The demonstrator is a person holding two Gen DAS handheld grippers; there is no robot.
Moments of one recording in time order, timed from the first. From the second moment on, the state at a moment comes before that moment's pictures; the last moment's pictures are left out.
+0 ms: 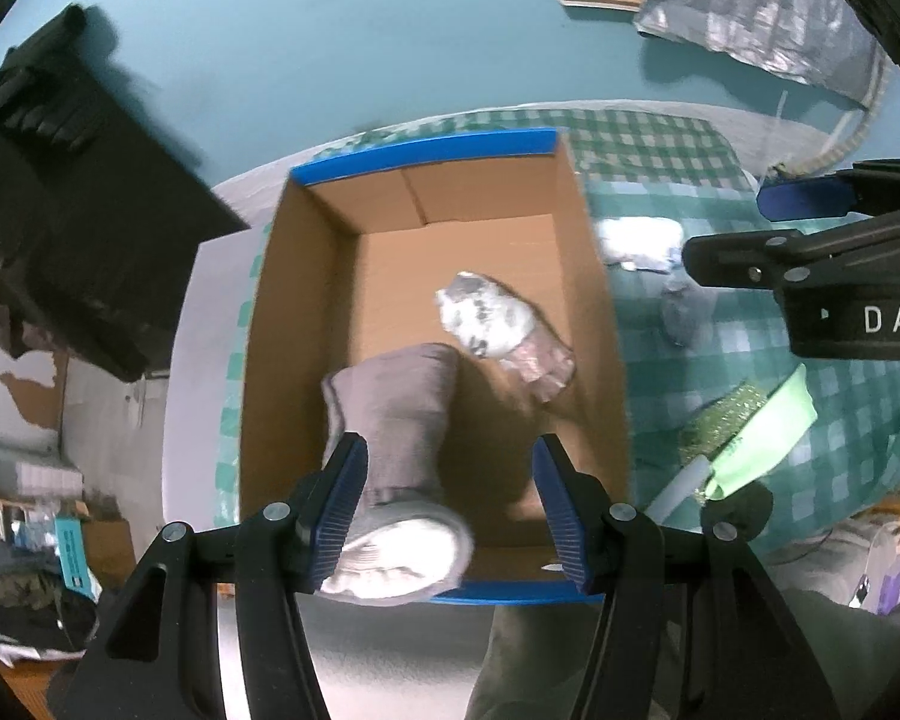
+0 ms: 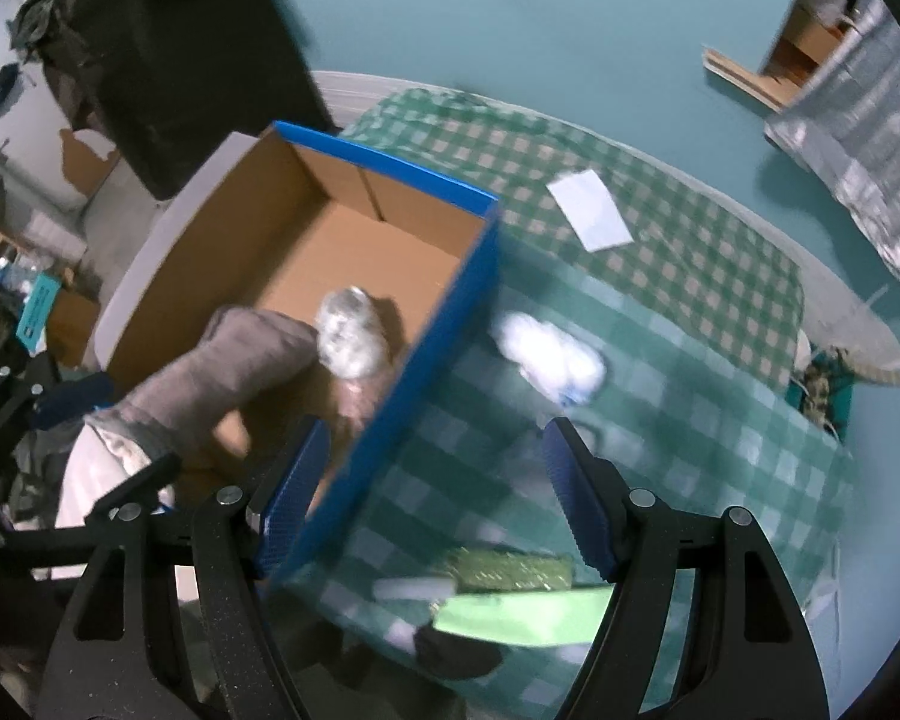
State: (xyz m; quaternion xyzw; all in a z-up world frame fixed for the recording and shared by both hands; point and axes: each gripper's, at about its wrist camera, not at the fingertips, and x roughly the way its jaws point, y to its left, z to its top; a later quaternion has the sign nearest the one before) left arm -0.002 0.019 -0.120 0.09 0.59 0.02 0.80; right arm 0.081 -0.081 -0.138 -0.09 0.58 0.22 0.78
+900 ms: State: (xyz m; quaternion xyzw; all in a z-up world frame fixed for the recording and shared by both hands) left arm -0.013 -0.082 -0.143 0.14 0.60 -0.06 0.78; right arm 0.042 -0.216 -0.221 -0.04 0.66 0.12 0.74
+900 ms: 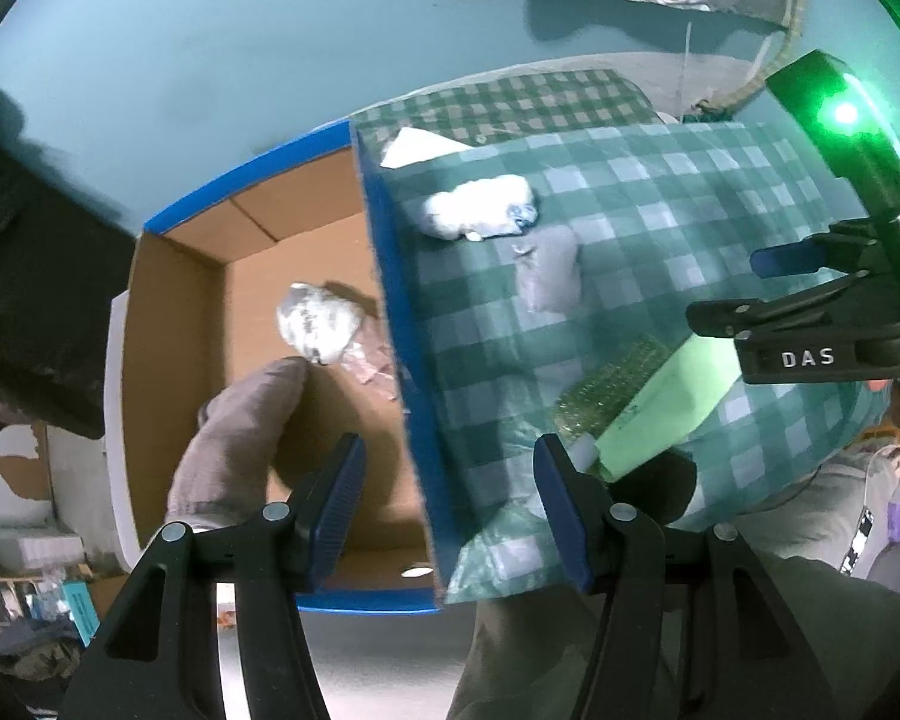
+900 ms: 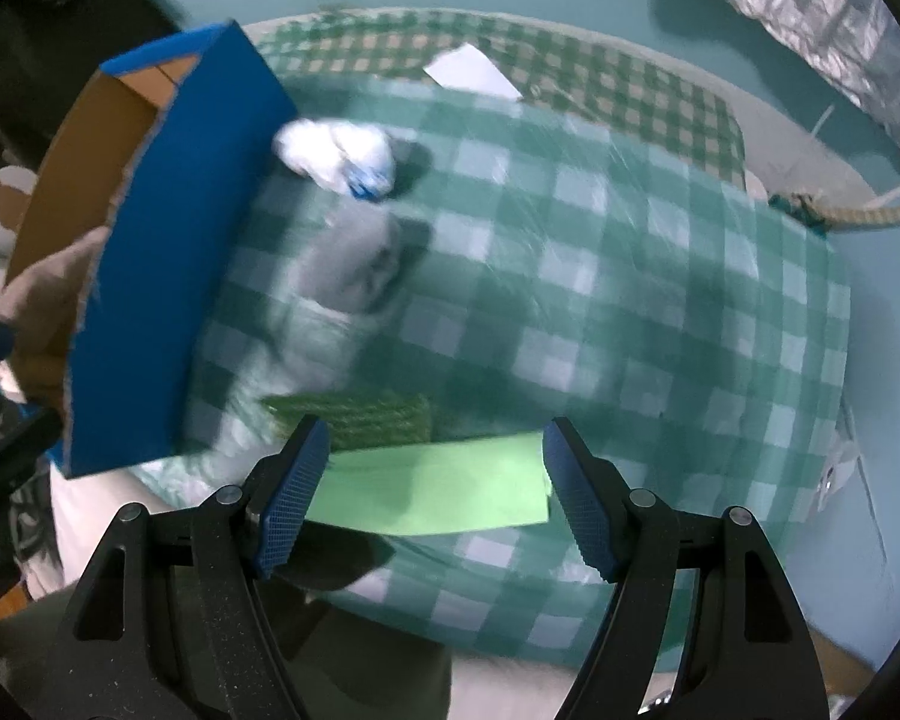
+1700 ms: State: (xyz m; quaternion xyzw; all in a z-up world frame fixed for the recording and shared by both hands) left arm -0.005 -0.121 -0.190 0.14 0.63 -0.08 0.76; right arm 0.015 -0.242 -0.312 -0.08 0.68 0.14 0.72
